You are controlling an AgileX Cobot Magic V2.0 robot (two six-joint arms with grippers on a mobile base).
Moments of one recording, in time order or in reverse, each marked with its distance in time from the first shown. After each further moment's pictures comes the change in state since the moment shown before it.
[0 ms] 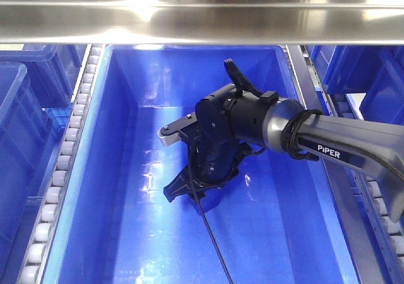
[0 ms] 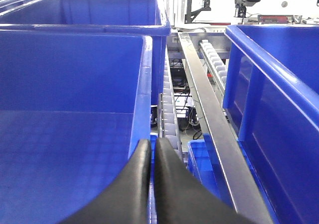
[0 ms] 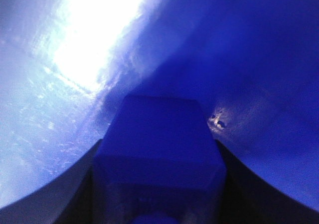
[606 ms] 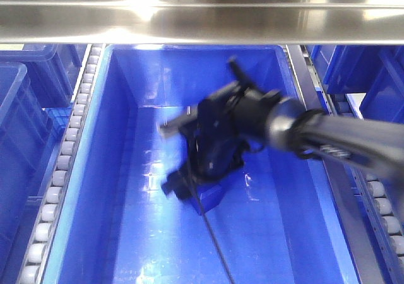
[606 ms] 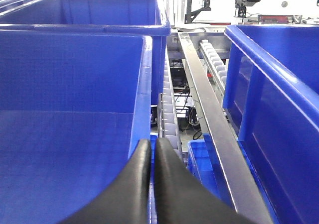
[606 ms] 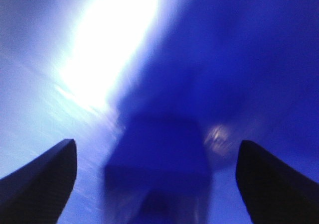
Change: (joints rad) left arm 0.000 0.000 0.000 0.000 0.000 0.000; right arm -0.002 -0.074 0.024 0.010 -0.098 0.018
